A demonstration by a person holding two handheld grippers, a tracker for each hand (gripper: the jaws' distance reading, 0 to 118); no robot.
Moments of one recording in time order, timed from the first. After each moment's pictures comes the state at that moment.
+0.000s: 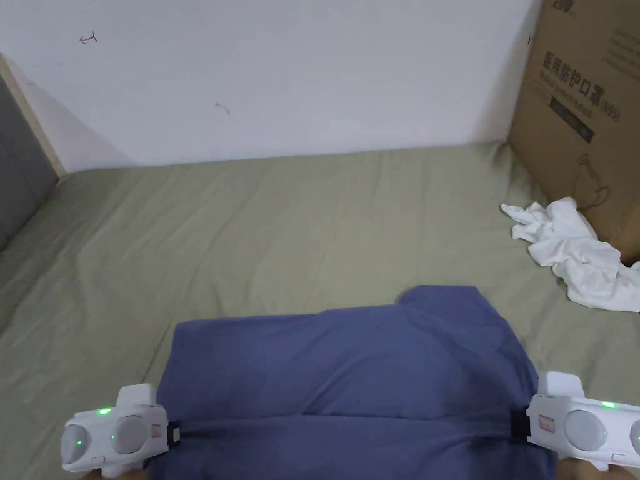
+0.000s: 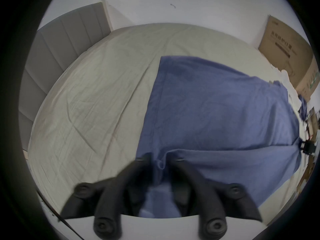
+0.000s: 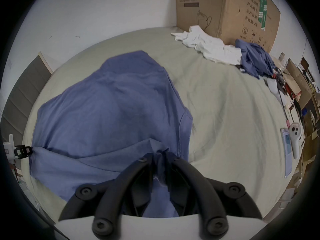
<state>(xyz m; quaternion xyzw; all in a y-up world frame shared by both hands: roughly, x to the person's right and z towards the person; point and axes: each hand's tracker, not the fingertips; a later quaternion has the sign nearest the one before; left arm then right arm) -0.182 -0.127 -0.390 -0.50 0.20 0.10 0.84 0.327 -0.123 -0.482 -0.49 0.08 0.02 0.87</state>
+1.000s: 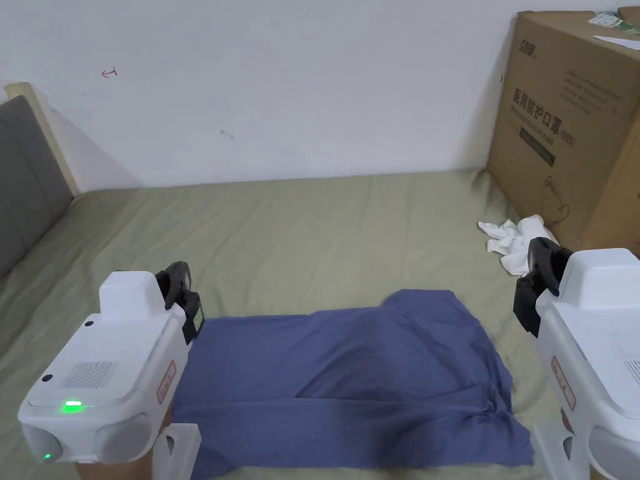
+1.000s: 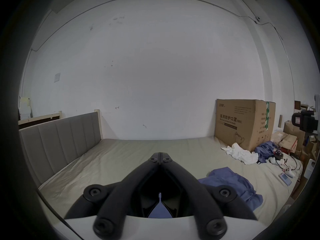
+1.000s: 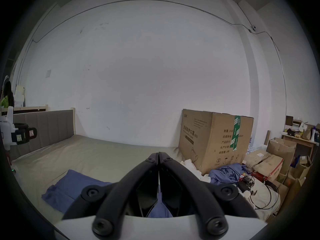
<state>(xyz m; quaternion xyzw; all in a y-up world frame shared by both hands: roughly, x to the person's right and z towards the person) -0.043 0.092 -0.264 -0.05 0.13 0.00 0.99 0.306 0.114 -0.319 -0.02 0.11 0.07 0.99</state>
